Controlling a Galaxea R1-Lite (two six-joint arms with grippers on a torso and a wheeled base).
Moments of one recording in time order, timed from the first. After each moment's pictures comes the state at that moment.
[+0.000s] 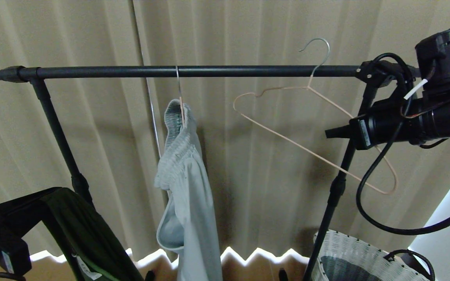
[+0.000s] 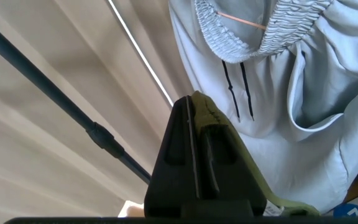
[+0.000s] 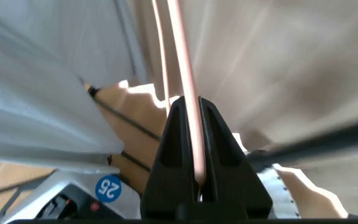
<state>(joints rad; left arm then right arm) -0.29 0.92 -0.42 -0.31 0.00 0.39 0.29 1.63 -1.39 0.36 0.16 -0.06</state>
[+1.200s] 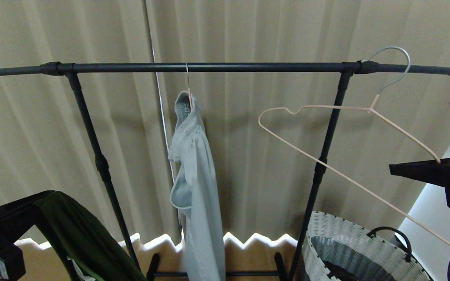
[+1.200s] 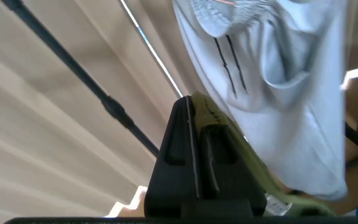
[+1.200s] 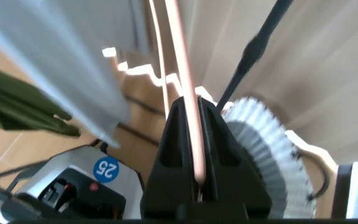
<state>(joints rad) -0.26 0.89 -0.39 -0.32 0.00 0.45 0.24 1.22 -1.00 0.36 0.14 -0.07</state>
